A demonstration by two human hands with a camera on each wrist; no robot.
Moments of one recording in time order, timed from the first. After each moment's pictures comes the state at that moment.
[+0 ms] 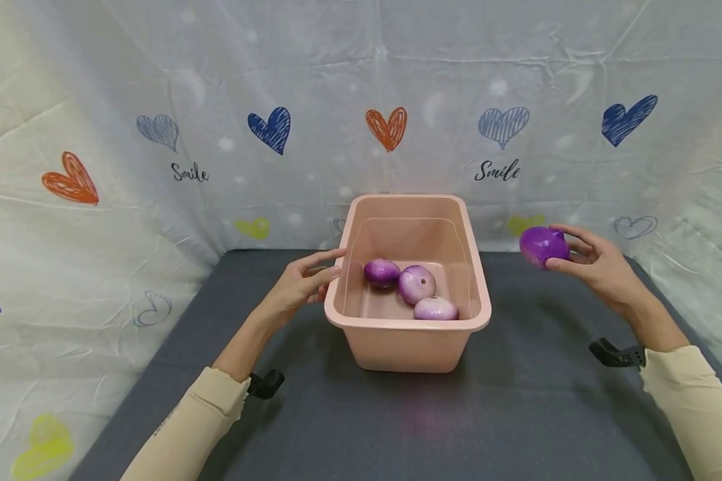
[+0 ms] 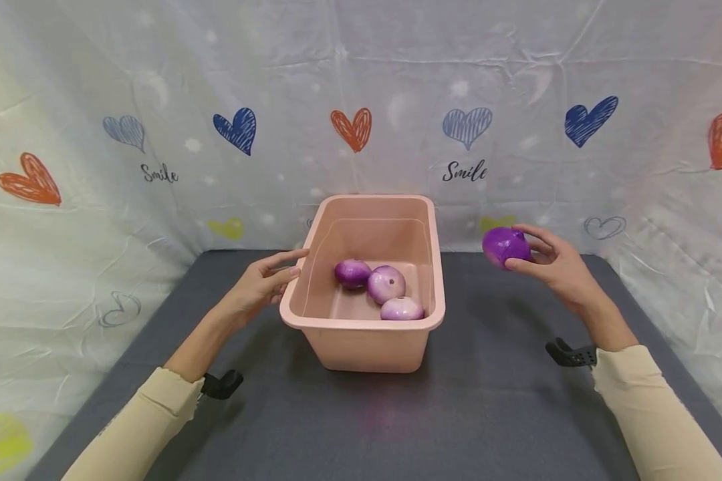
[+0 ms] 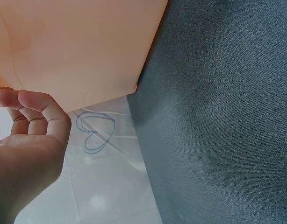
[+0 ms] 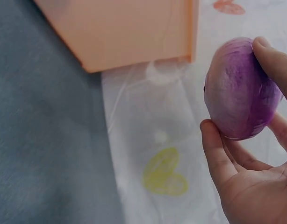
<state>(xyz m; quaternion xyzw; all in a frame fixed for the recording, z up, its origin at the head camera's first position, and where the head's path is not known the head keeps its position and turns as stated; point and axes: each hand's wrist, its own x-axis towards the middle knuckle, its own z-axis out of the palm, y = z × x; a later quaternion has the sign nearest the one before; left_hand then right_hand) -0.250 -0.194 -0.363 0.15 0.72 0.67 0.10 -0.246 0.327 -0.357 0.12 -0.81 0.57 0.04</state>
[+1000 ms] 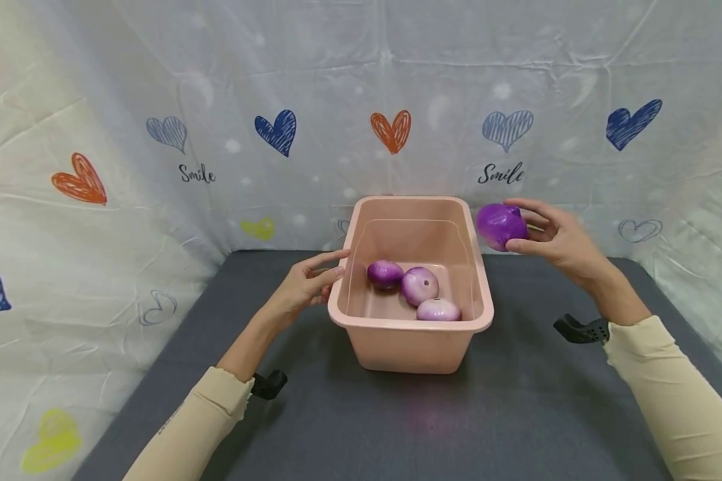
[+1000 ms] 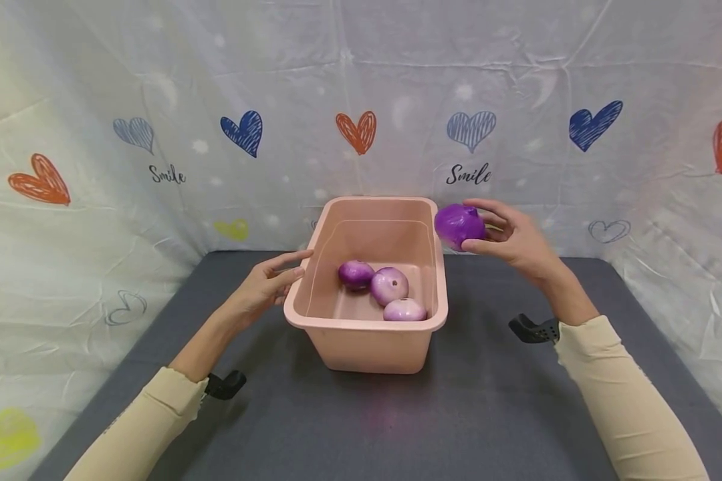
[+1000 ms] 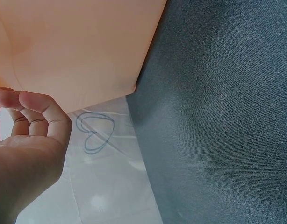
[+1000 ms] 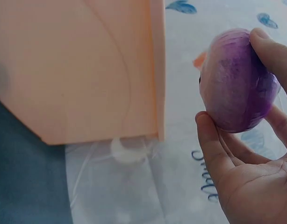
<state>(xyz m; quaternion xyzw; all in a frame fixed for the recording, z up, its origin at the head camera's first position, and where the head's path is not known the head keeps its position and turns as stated) -0.248 -0.195 -0.361 0.15 0.73 0.66 0.10 -0.264 0.261 -0.309 0.24 -0.77 0.59 0.03</state>
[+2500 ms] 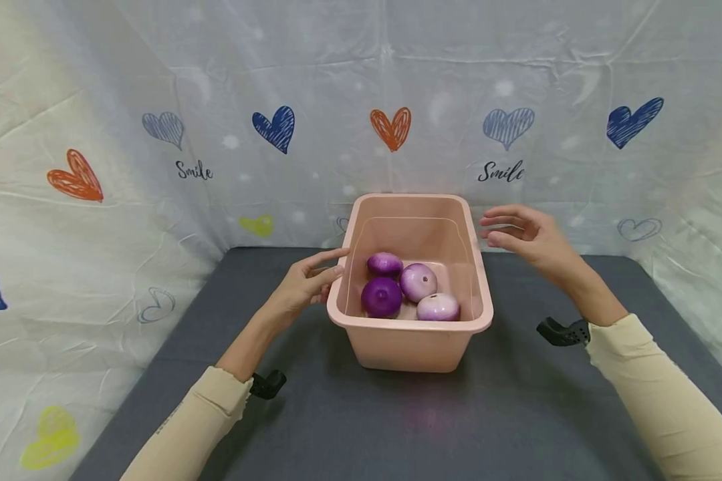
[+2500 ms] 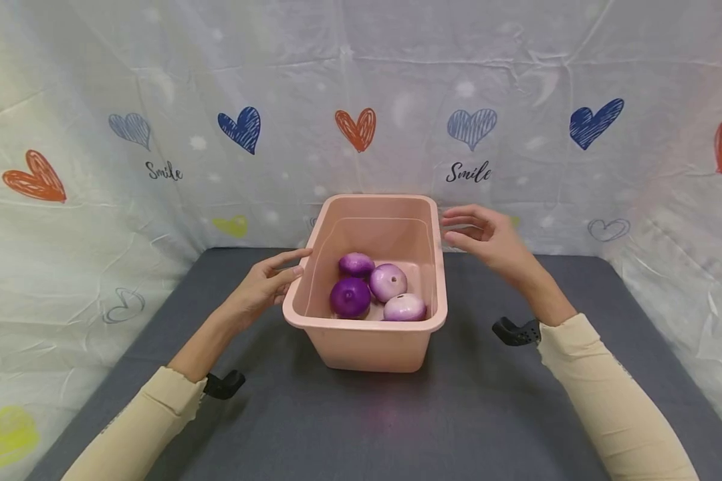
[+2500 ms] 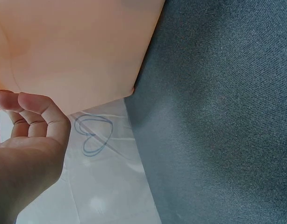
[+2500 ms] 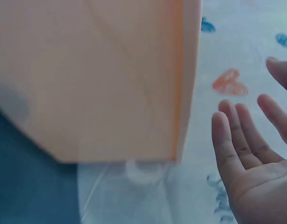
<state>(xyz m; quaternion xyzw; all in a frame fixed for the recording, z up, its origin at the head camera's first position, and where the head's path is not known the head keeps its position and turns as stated) -0.246 -0.192 -0.364 0.16 0.72 0.67 0.10 -0.267 0.236 -0.318 0.30 -0.75 0.59 0.05</state>
